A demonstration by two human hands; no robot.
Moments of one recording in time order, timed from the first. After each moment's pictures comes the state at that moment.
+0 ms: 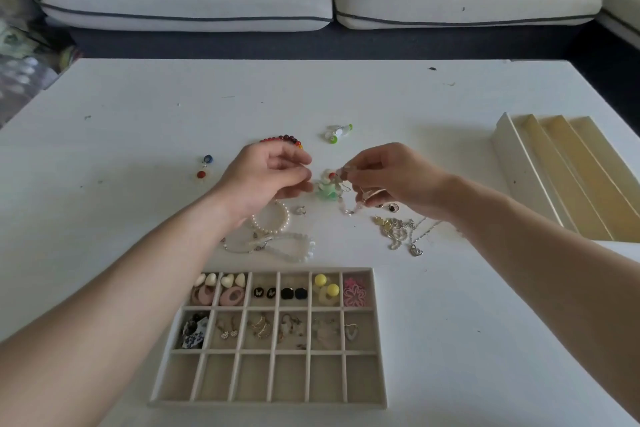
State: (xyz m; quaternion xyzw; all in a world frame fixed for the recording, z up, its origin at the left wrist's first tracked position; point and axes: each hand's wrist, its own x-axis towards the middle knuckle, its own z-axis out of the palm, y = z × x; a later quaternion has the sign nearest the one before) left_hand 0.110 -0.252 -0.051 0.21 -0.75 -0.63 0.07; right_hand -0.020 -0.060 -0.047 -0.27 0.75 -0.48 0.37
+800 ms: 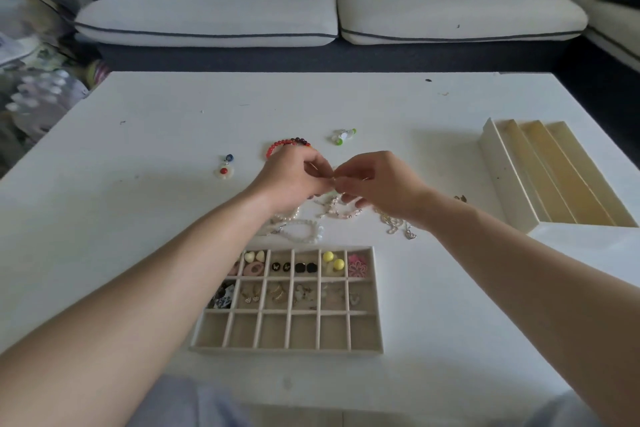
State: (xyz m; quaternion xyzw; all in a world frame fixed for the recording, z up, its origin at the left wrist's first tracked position) left_hand 0.127 -0.217 -0.017 0.18 -0.87 -0.45 0.04; right_hand 0.036 -0.056 -0.026 -0.30 0.80 -0.45 0.25
